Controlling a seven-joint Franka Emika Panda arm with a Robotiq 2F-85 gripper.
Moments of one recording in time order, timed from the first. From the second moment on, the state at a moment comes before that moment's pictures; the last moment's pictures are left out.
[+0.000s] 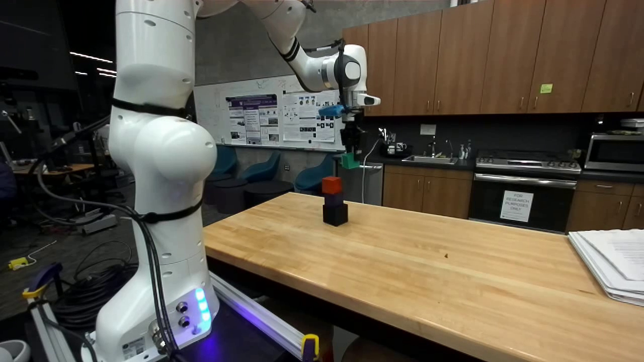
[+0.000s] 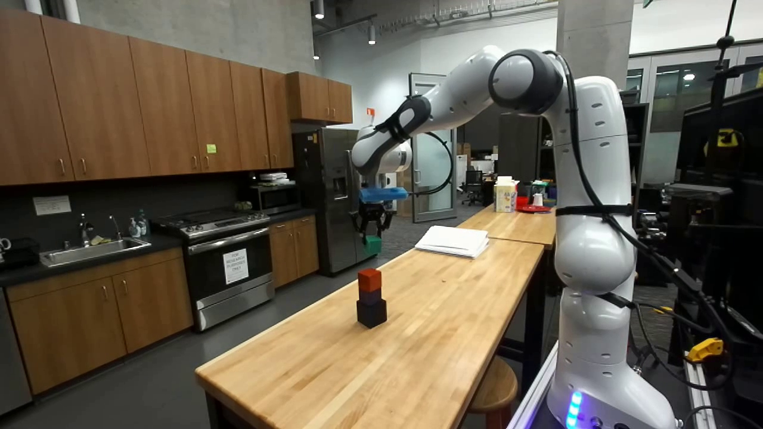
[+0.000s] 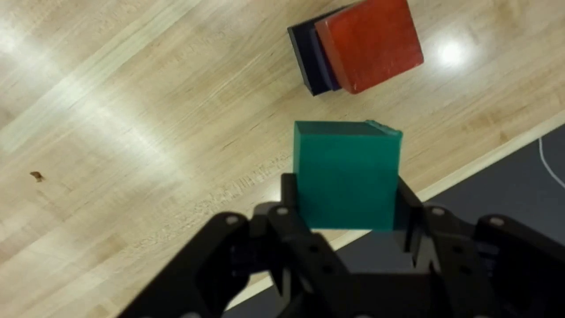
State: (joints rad) arm -0.01 0.13 -0.05 -1.95 0.01 2.14 0.41
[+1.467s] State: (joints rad) arm 0.04 0.13 0.03 -1.96 -0.08 1.99 -0.08
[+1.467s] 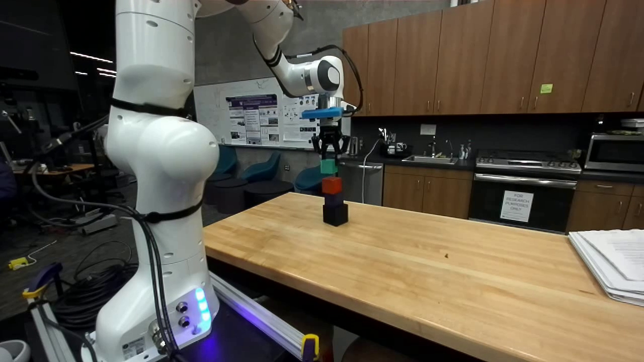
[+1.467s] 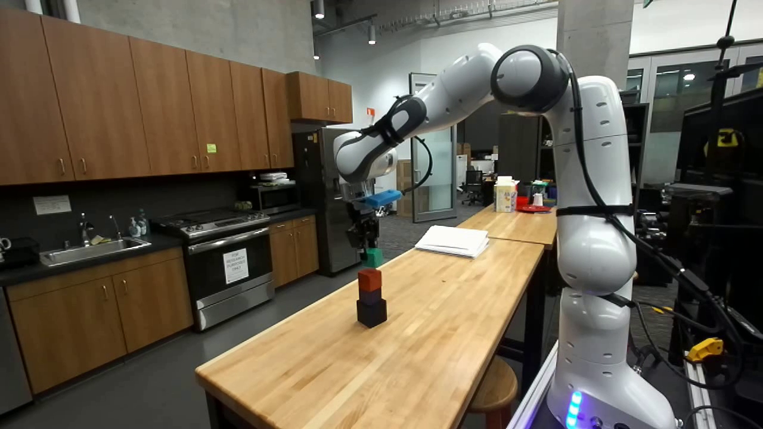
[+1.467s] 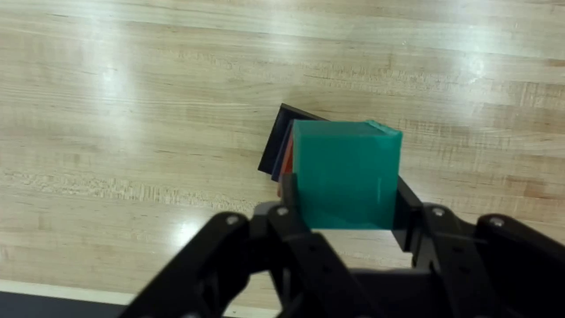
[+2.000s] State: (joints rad) arm 0.04 0.14 0.03 -2.00 -0.08 2.09 -0.08
